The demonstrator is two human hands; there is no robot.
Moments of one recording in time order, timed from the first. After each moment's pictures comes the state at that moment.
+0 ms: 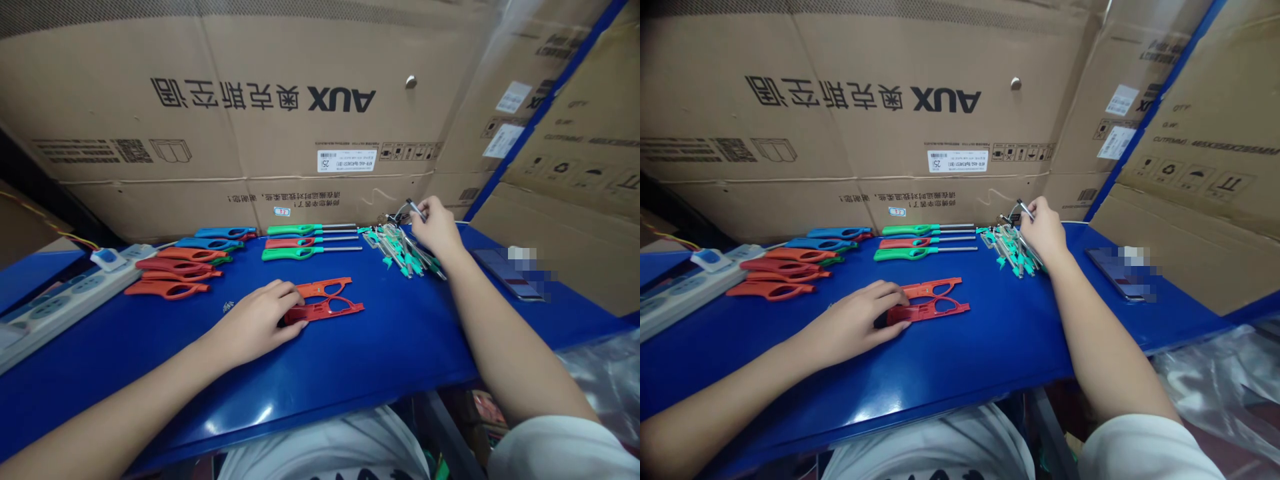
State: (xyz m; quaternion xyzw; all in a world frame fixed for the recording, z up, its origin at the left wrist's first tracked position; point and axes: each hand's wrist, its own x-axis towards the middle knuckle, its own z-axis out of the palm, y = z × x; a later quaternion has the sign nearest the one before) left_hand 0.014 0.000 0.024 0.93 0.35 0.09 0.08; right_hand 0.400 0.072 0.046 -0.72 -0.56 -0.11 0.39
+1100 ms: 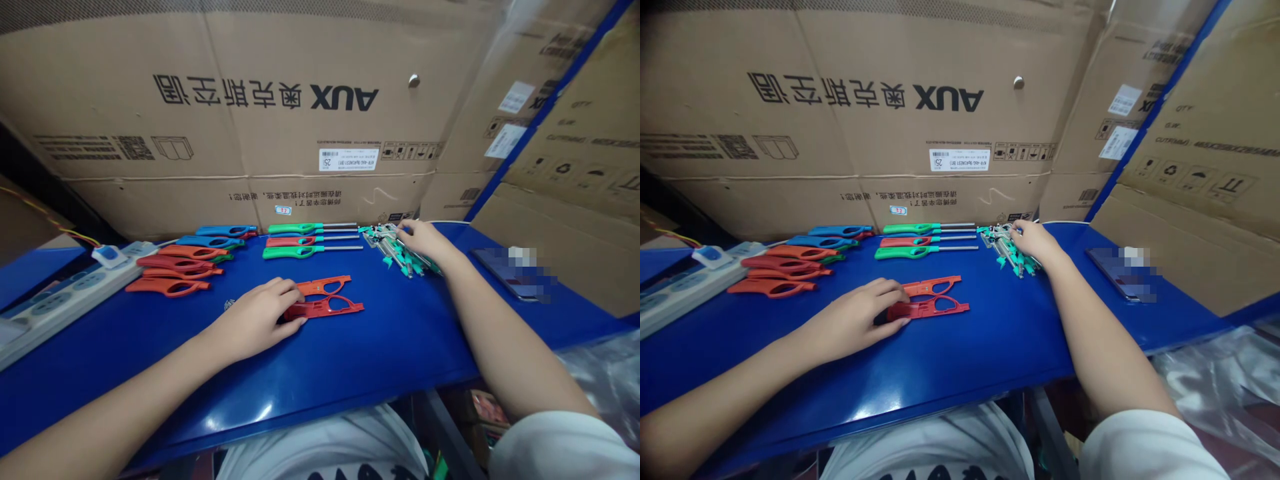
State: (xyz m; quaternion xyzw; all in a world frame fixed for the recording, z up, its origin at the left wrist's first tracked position) left_hand 0.012 0.002 0.027 0.93 0.34 0.08 0.08; right_hand 0.407 0.085 0.028 -0.73 -0.64 0.00 0.24
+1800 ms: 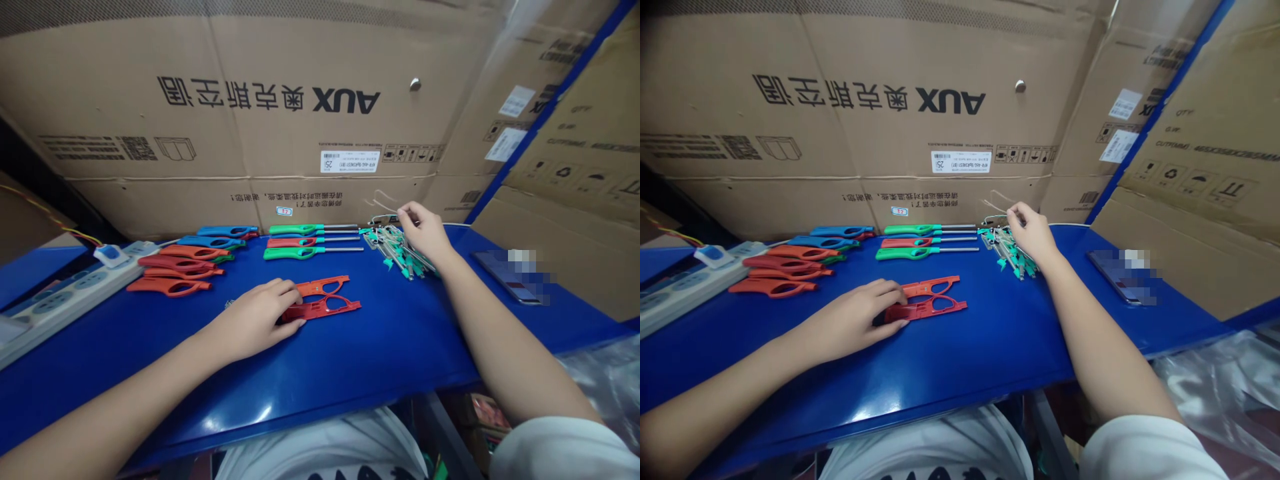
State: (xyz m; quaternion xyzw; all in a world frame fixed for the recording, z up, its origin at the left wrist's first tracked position) left_hand 0.009 0.003 0.028 0.93 0.34 0.10 0.08; right_hand 0.378 0.068 0.047 -0.64 -0.65 -0.03 0.42
